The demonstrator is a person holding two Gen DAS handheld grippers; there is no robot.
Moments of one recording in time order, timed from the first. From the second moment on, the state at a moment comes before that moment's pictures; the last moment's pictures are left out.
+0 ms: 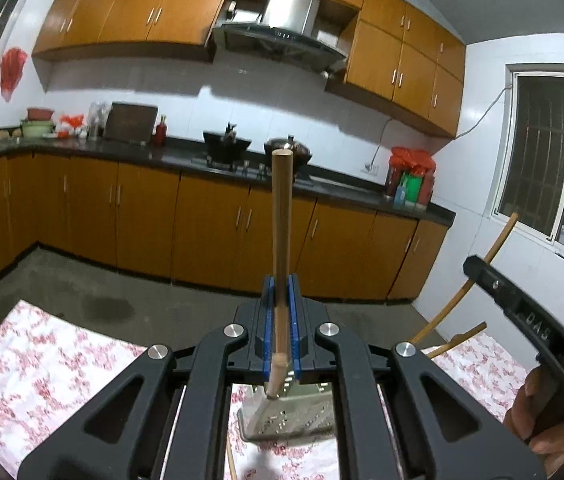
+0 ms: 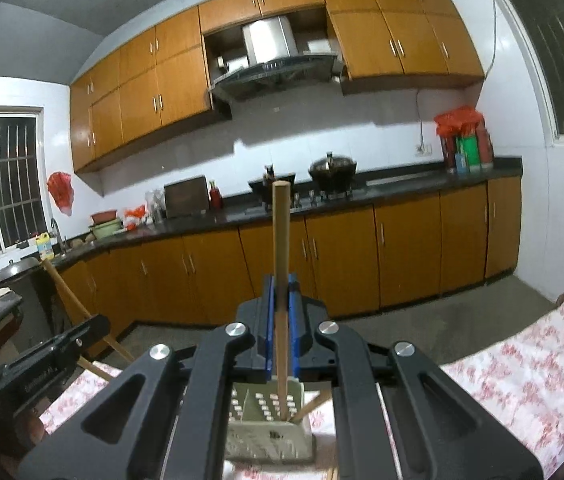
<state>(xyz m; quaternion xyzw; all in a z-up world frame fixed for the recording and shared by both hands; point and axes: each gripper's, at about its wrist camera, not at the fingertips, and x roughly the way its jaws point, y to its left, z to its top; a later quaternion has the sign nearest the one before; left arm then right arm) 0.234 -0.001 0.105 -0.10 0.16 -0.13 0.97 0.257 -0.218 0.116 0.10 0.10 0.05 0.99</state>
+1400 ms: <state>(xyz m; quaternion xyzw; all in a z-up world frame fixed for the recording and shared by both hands) 0.146 0.031 -0.055 -0.08 0.40 -0.07 0.91 0.168 -0.225 -0.100 0.06 0.43 0.02 0.90</state>
